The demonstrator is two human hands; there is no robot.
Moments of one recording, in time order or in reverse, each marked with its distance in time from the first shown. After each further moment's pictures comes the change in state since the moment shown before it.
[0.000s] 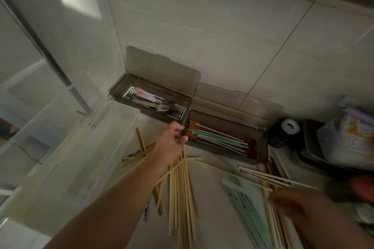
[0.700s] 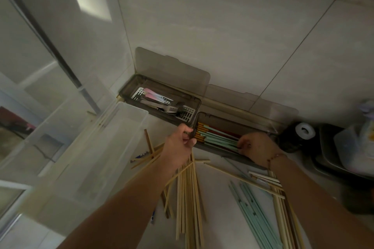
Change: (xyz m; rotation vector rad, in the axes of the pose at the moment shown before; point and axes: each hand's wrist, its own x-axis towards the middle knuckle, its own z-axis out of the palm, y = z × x) left_hand 0.002 -0.002 -0.001 0.007 -0.011 -0.004; right_hand 0.194 -0.021 0.026 -0.076 0.021 -0.050
